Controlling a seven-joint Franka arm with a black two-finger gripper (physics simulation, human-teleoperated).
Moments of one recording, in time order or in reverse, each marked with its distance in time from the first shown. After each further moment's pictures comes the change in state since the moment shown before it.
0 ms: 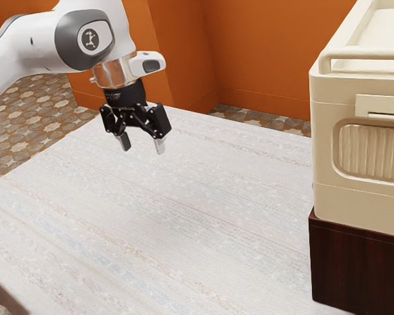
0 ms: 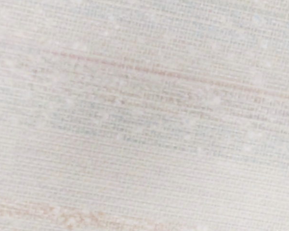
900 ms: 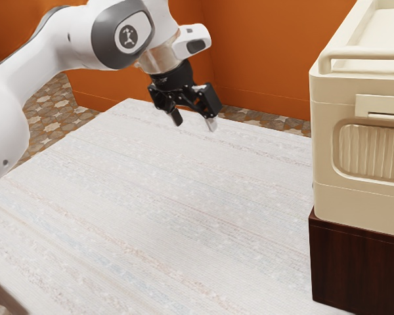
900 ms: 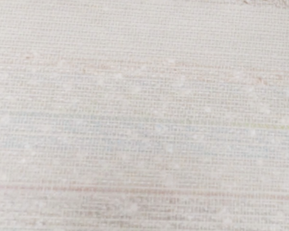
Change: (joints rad) arm -0.073 0.094 -0.090 0.118 0.007 0.246 -0.015
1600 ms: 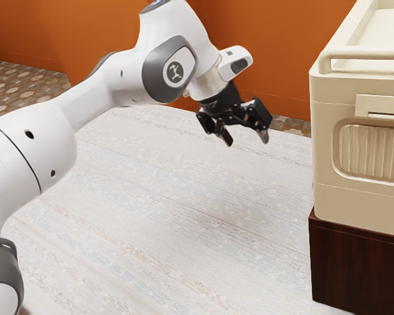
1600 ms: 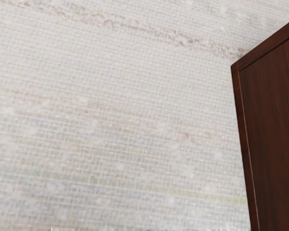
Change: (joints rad) arm -0.024 0.090 -0.021 -0.043 -0.164 0.198 -0.127
